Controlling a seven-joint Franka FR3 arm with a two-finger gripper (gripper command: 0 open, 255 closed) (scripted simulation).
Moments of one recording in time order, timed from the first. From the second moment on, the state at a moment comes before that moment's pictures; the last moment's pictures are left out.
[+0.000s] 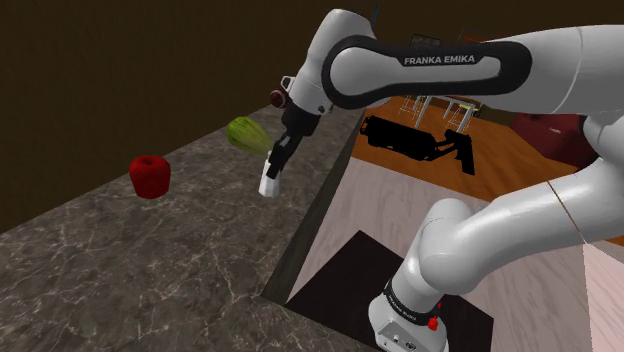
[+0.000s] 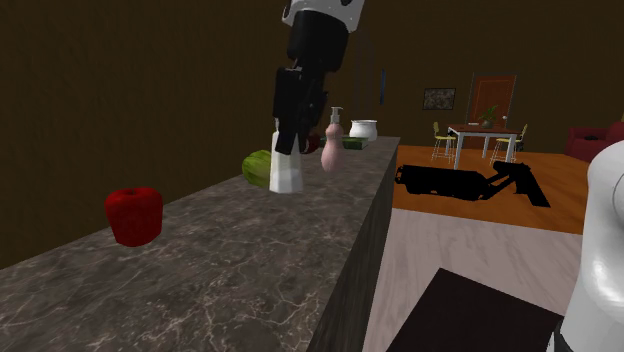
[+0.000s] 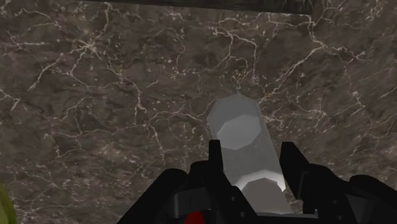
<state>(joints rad) 0.16 -0.65 0.11 -2.52 0.26 2.09 -0.25</state>
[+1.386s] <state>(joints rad) 0.06 -0.33 -0.17 -2.16 0.19 1.99 -0.57</state>
